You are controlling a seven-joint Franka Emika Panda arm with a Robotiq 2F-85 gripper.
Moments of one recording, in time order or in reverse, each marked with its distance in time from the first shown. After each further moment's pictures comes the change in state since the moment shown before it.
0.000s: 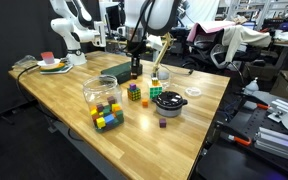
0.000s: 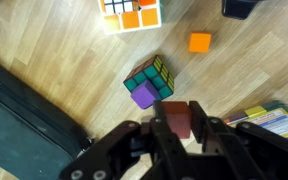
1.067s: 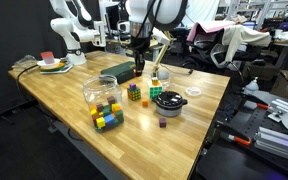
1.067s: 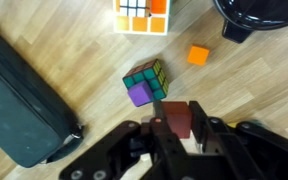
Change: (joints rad) arm -0.030 -0.084 0.027 -0.083 -0.033 0.013 -0.163
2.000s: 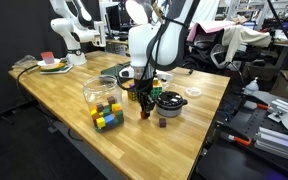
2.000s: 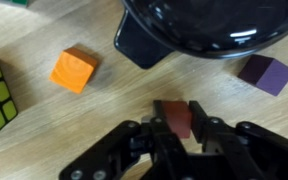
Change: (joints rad) arm -0.067 0.311 0.155 0.020 0.057 0.016 -0.301
